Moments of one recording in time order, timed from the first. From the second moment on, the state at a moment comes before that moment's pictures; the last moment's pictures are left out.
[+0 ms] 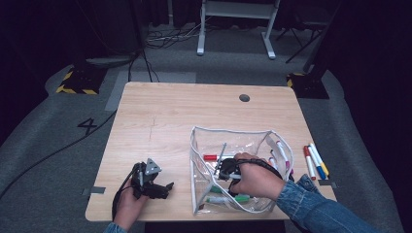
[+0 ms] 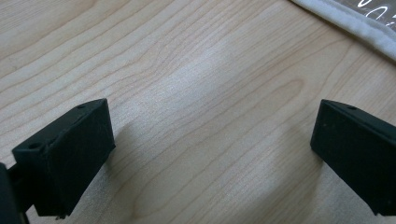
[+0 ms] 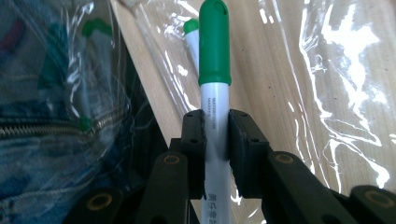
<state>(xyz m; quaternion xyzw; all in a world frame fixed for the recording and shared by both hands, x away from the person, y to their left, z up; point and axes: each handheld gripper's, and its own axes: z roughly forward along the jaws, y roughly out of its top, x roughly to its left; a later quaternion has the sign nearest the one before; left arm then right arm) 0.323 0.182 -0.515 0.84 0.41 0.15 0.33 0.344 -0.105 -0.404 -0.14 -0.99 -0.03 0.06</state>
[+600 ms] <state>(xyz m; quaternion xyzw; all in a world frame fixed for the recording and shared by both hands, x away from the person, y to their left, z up) 0.323 0.182 -0.515 0.84 0.41 0.15 0.33 0.349 -0.115 -0.377 -0.16 -0.98 -0.13 0.01</state>
